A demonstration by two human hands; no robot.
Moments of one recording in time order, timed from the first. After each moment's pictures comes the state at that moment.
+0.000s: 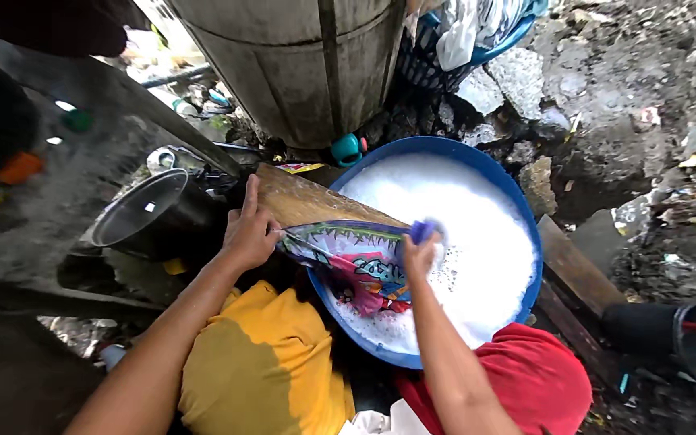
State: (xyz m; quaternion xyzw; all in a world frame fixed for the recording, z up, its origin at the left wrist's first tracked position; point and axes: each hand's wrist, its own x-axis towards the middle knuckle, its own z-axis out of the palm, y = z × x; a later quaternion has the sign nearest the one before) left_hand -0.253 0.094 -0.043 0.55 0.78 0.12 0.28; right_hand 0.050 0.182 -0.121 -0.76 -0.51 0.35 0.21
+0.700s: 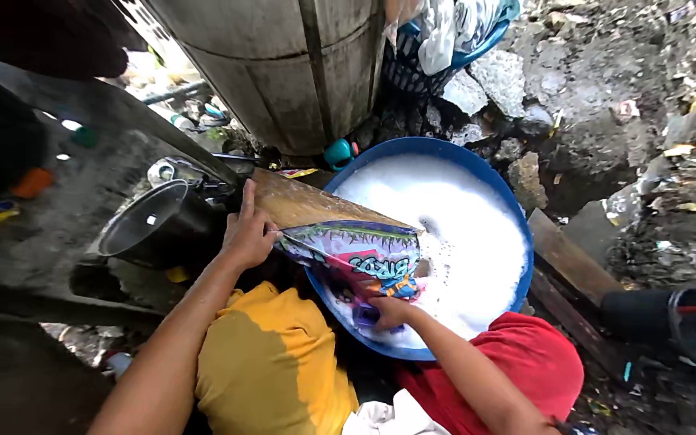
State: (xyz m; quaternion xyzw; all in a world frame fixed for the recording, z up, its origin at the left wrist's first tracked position) left_hand -0.255 0.094 -0.042 0.54 0.78 0.11 0.28; right_hand 0.084 0.109 -0.152 -0.33 -0.75 0.51 -0.26
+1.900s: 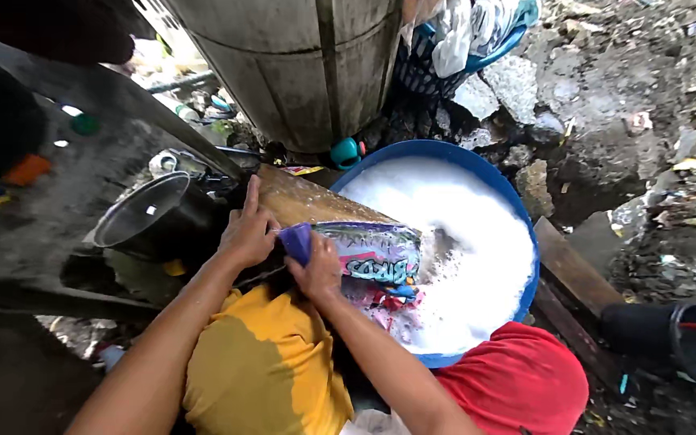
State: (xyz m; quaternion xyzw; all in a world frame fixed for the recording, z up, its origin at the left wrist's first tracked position) left_hand -0.257 0.096 -0.042 0.54 0.79 0.08 0.29; right_hand -0.089 0.094 -0.081 -0.54 -0.74 0.38 0.14
